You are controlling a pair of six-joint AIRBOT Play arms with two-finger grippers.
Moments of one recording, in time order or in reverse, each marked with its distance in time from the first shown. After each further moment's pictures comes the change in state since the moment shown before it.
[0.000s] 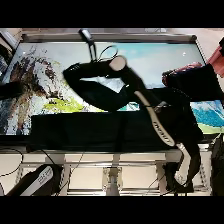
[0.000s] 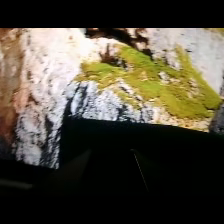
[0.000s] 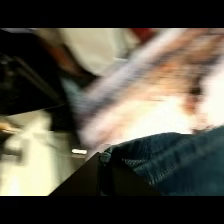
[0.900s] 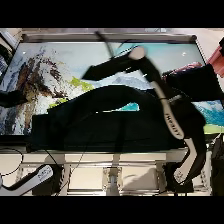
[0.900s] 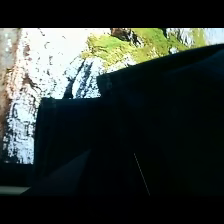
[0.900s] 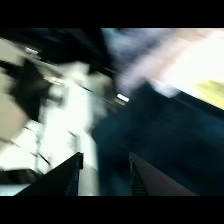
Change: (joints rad) left arm 0.088 -0.132 -0.089 -0.192 -0.006 0.181; right arm -0.279 0.076 -0.020 -0.095 0.506 0.182
